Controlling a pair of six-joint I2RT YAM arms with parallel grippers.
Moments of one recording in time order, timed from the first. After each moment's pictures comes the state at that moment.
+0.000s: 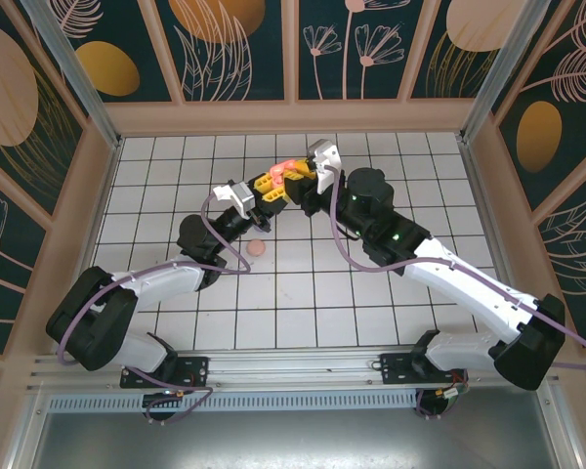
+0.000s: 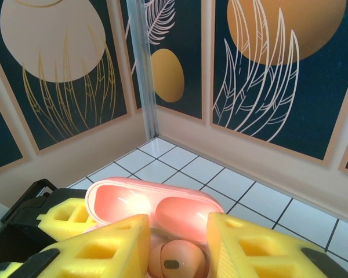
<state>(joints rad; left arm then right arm) -0.64 1.44 0.65 1.30 0.38 -0.10 0.85 1.23 1.12 0.05 0.04 0.05</state>
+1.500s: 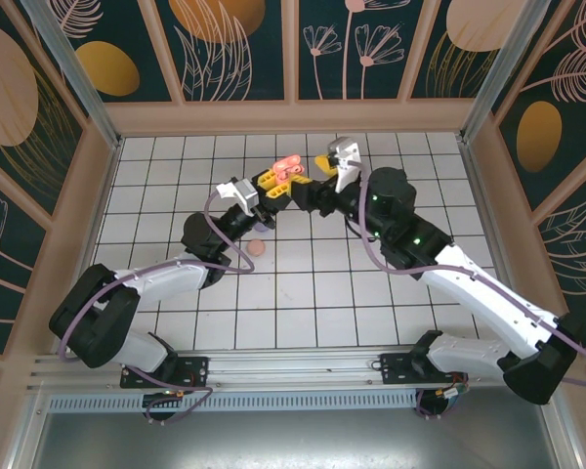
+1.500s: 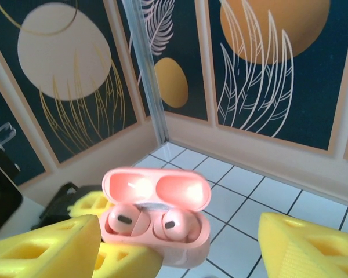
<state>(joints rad) -0.66 1.47 0.68 1.30 0.33 -0.10 0.79 1.12 1.12 -0.04 -0.03 0.16</state>
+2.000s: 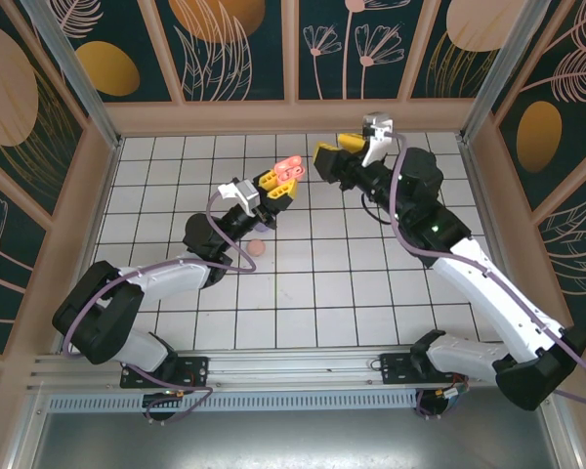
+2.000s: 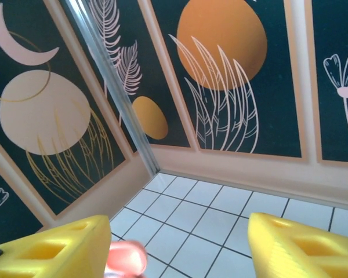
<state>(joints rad) -0.66 1.49 0.68 1.33 0.34 -0.10 0.63 1.14 1.23 -0.08 -0.08 0.32</state>
